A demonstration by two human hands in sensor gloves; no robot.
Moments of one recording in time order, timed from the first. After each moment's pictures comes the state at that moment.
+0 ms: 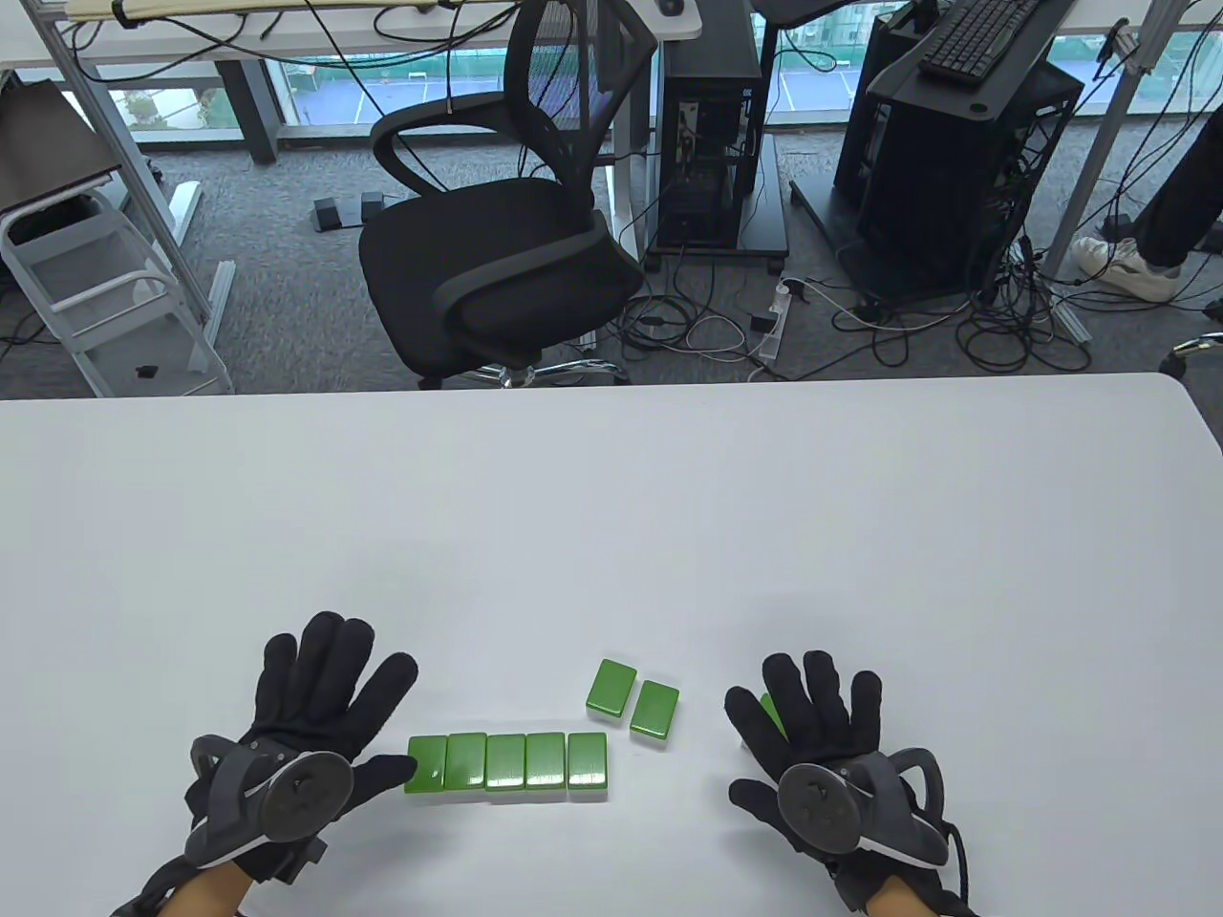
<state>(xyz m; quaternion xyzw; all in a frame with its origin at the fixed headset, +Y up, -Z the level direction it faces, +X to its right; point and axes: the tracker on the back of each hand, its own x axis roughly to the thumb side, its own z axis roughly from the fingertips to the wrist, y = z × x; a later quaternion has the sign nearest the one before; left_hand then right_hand) -0.291 -0.705 -0.238 0.12 -0.18 0.02 0.98 0.161 -0.744 -0.225 0.20 -0.01 0.98 0.05</state>
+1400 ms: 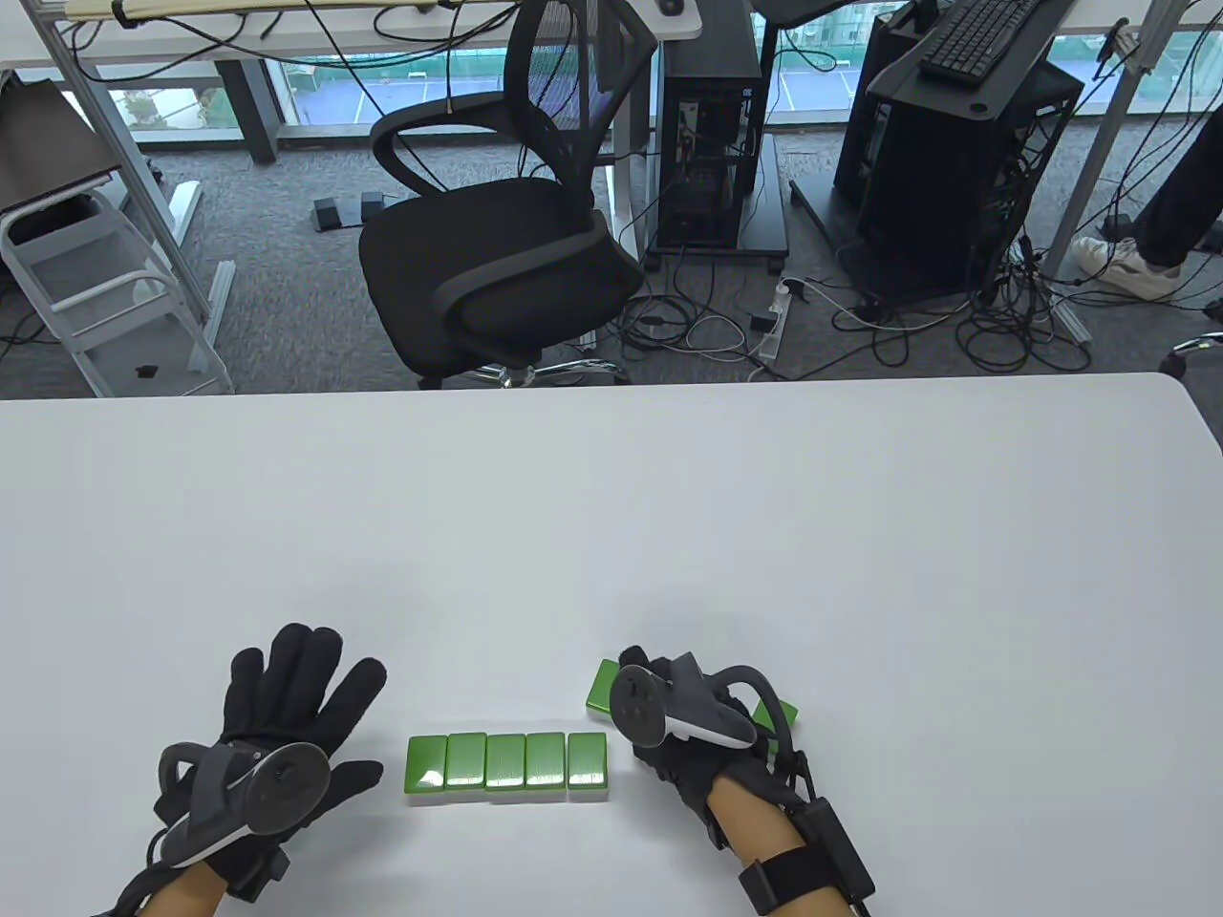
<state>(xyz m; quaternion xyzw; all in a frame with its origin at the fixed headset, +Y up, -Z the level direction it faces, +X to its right) -0.315 -0.724 -0.240 0.07 -0.14 -0.01 0.99 0.039 -0.767 -0.298 0.22 0.12 0.97 0.00</state>
